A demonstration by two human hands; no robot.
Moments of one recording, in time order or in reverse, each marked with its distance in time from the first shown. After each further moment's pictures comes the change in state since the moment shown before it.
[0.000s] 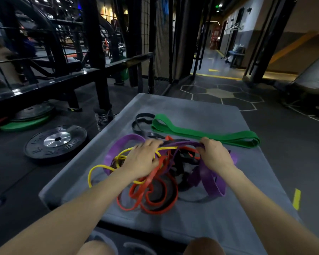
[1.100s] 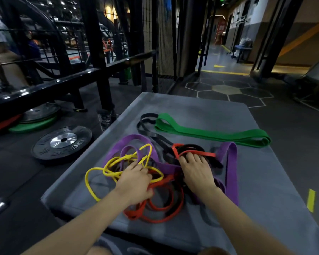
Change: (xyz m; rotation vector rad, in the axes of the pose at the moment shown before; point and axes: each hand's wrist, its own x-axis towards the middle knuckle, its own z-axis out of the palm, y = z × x) left_hand -0.041 -0.026 0.038 0.462 -0.110 0.153; right_hand -0.016 -0.020 0.082 -0.372 0.122 -0.364
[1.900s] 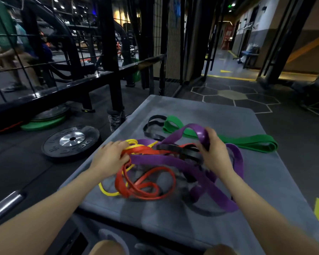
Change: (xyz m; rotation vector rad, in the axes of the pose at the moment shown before) left_hand -0.023 -0.091 -0.047 -0.277 0.040 -0.406; right_hand 0.027 0.023 -0.056 0.815 0.172 0.328
